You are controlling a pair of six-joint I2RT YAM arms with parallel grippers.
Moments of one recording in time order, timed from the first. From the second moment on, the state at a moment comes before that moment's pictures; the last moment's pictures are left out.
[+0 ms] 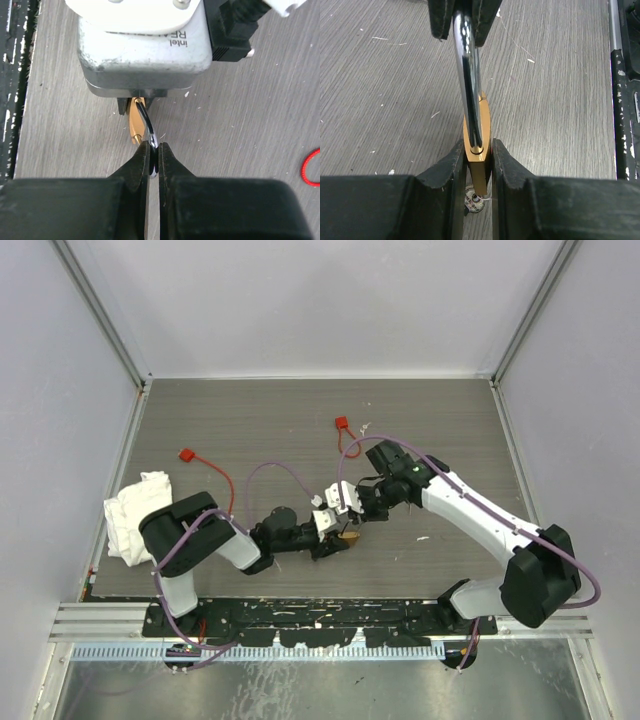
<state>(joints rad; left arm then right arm) -0.95 1.82 0.47 1.11 0.40 0.03 0.61 1.37 1.01 -0.85 -0.60 -1.13</state>
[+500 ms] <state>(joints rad) -0.92 1.83 0.45 1.13 0.40 -0.07 0.61 1.41 1.00 -0.75 -0.56 -1.21</state>
